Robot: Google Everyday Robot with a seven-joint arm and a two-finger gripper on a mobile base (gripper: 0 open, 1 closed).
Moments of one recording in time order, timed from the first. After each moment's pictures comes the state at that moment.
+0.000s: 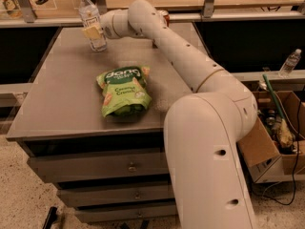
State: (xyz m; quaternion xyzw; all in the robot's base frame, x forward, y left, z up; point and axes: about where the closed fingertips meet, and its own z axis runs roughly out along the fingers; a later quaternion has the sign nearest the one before) arm 0.873 0.201 0.888 -0.44 0.67 0.24 0.55
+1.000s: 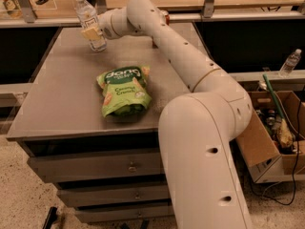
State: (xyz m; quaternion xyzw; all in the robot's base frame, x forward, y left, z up) arm 0.864 0.205 0.881 -0.49 0.66 0.23 0.52
